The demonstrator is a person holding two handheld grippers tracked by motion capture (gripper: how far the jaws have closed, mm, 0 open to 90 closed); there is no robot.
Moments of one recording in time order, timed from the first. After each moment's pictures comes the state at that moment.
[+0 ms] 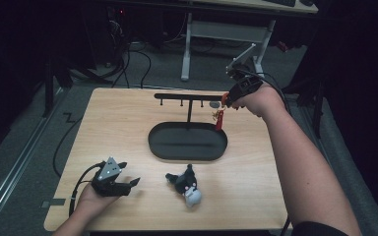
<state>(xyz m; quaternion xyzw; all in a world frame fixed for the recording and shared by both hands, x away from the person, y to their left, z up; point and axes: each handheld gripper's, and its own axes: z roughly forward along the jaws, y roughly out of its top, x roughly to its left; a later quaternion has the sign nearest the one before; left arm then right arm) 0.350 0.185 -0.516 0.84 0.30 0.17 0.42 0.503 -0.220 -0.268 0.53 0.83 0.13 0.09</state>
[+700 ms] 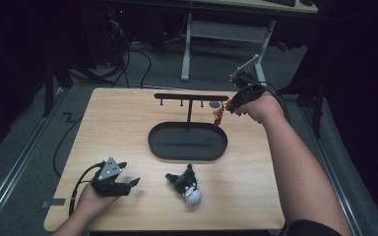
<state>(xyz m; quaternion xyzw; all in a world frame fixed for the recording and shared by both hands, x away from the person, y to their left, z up) 0.350 0.185 -0.516 0.84 0.30 0.17 0.43 0.508 -0.239 -0.303 0.56 0.82 0.13 0.08</state>
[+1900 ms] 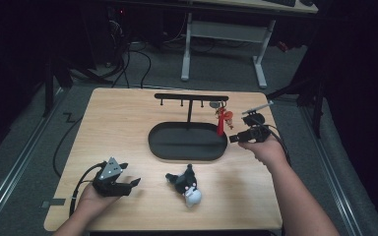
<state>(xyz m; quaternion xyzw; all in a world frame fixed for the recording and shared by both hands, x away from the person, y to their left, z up) 0.351 0.183 -0.518 0.84 0.30 0.16 0.42 0.443 -0.280 -0.406 0.57 0.78 0.24 0.08</state>
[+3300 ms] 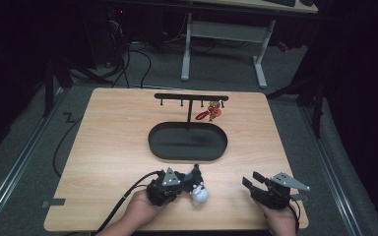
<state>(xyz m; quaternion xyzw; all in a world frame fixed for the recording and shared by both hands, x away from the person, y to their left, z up) 0.329 0.025 -0.518 0.89 0.24 0.07 0.37 0.274 -0.324 -0.499 0.51 0.69 0.46 0.21</state>
